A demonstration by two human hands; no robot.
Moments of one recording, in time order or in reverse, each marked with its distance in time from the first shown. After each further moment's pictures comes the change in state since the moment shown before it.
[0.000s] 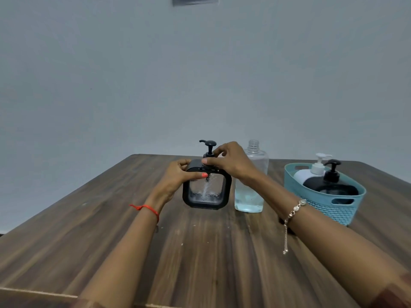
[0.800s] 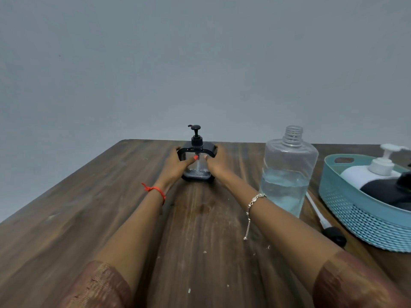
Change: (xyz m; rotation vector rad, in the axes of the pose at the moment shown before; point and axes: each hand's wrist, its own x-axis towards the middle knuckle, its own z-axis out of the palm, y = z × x) left_hand 0.122 -0.109 -0.048 0.209 0.261 -0.212; right_hand 0.139 0.118 0.123 0.181 0.183 0.346
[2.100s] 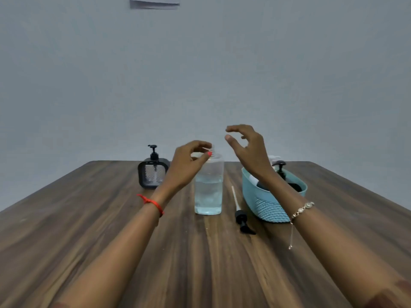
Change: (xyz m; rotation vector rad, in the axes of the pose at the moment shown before) left_hand -0.179 0.160 0.093 0.102 -0.113 0.641; right_hand -0.135 -0.063 -0.253 -0.230 0.283 -0.769
